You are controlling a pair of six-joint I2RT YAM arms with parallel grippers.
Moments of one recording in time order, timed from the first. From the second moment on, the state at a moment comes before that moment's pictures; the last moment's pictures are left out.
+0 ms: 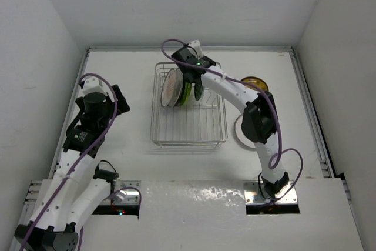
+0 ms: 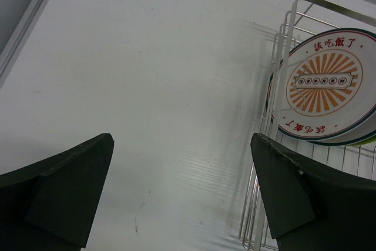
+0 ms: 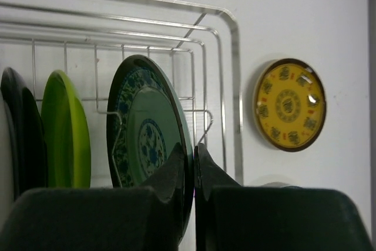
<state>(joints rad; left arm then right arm) -0.19 0.71 0.80 -0.54 -0.37 -0.38 0.70 2.16 1.97 -0.80 0.77 0.32</state>
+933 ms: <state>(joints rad) -0.19 0.71 0.80 -0.54 -0.36 -0.37 -0.30 1.60 0.99 -0.06 -0.21 0.53</state>
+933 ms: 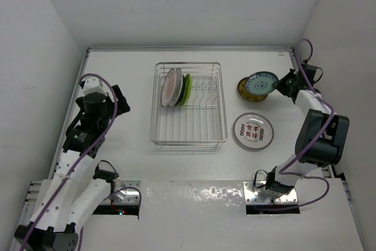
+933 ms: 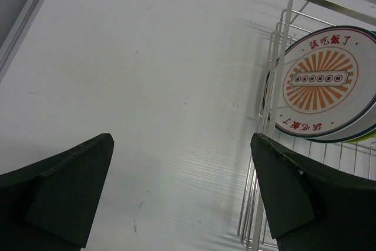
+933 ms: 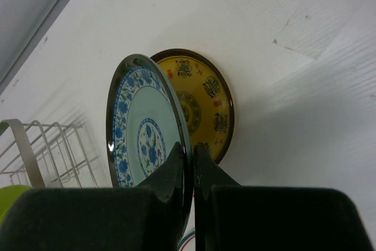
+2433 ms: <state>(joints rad) -0.53 1.63 1.32 -0.45 -0.24 -0.54 0.13 0.95 0.69 -0.42 0.08 0.42</state>
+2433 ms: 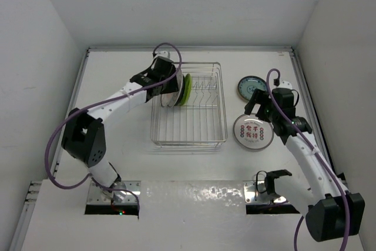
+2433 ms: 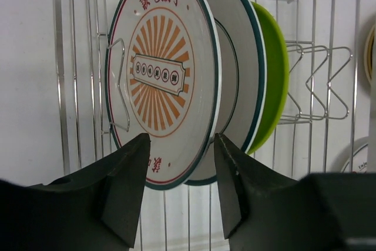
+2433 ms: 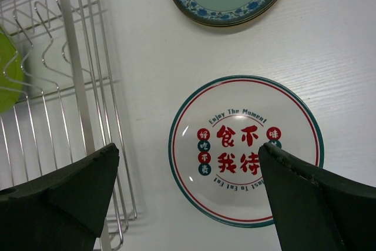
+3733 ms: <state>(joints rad) -0.89 1.55 1.50 -0.58 -0.42 0.29 0.08 1.06 1.10 -0.42 -0.28 0.66</state>
